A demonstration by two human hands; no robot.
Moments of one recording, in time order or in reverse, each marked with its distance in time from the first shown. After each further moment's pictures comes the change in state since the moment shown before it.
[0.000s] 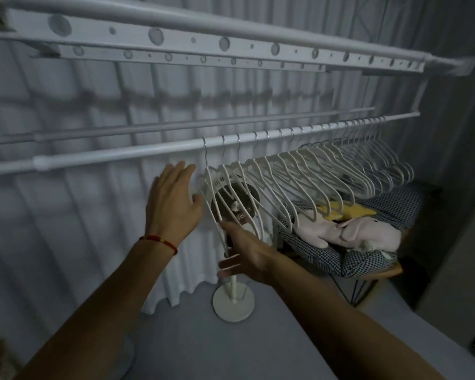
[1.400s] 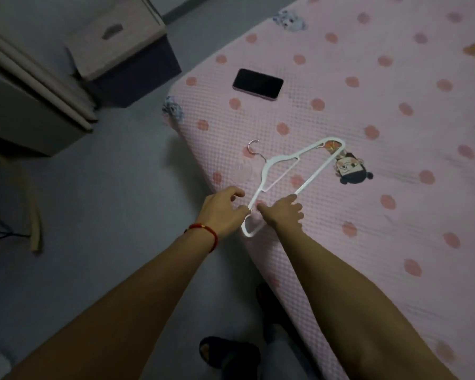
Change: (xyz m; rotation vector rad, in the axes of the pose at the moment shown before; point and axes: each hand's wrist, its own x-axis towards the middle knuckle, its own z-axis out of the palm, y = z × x) left_hand -0.813 0.798 0.237 -0.235 -1.783 0.820; right_hand -0.712 0.830 -0.423 0.759 1.531 1.076
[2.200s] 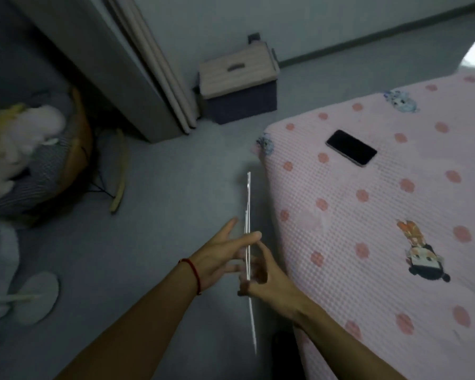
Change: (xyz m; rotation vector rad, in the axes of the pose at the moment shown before) left_hand -0.070 -0.068 -0.070 -1.004 -0.061 -0.302; right_hand -0.151 -0.010 -0.005 0.208 -0.989 -0.775
